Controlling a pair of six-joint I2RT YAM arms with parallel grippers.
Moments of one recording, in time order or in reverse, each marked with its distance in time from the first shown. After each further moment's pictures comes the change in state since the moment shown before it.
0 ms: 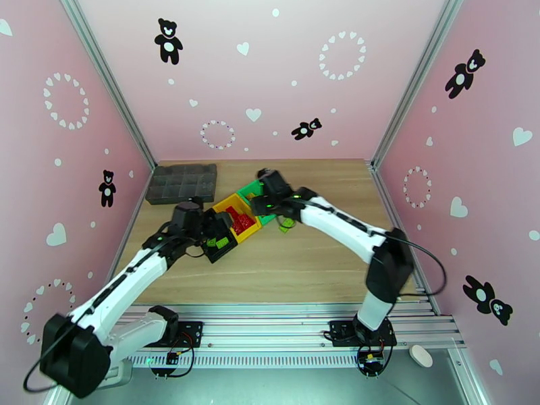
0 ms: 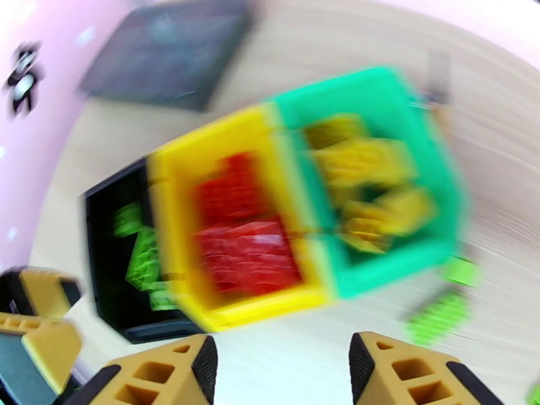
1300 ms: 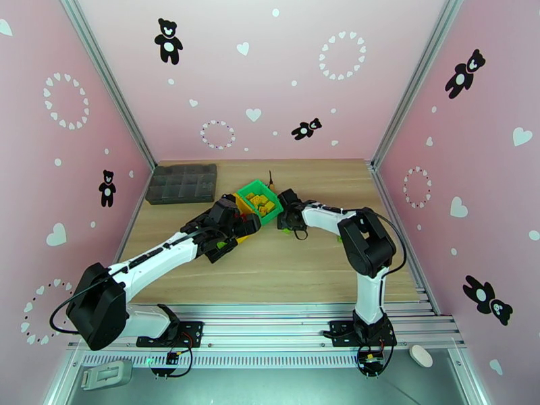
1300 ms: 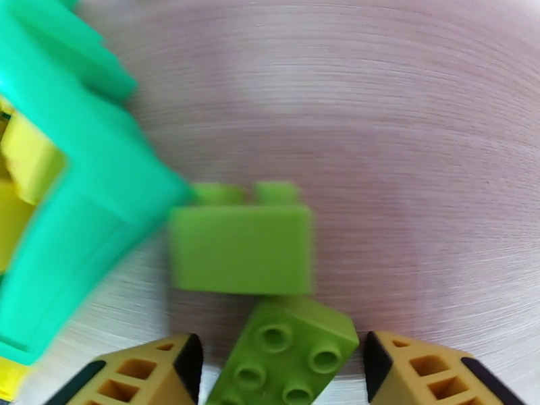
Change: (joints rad) left arm -0.197 0.232 0.096 0.103 -0.097 -0.034; right arm -0.154 0.261 -0.208 0.158 0.048 0.090
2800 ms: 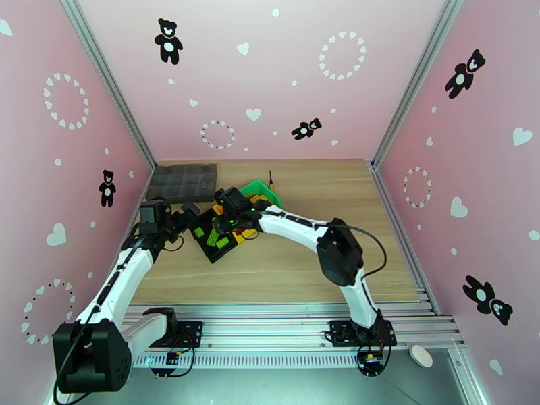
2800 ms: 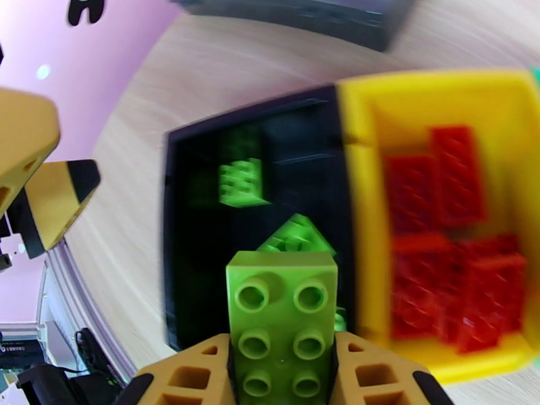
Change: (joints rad) left arm 0.729 -0.306 -0.185 -0.061 0.250 0.043; right arm 0.408 0.207 0.597 -0.061 -0.312 -0.066
